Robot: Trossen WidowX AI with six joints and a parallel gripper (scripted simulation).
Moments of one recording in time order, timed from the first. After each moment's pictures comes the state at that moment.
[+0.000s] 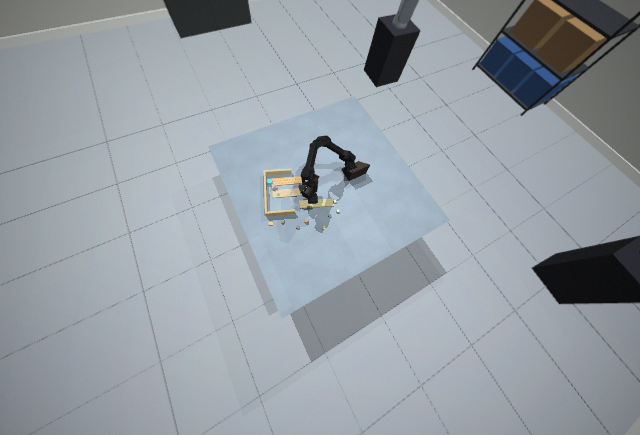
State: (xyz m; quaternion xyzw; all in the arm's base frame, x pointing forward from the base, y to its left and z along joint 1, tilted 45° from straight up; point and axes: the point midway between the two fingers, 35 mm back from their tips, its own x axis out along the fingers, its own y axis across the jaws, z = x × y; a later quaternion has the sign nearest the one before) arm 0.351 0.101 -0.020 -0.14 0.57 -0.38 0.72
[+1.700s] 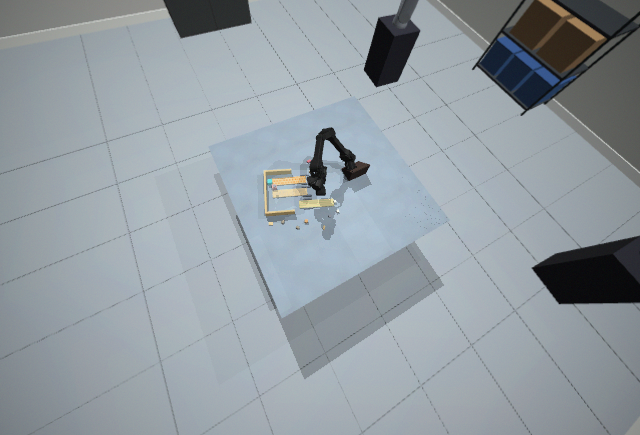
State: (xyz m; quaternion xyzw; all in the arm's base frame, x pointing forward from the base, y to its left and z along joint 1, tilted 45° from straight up) arm 0.289 0.113 0.013 -0.14 0.56 -0.37 0.72
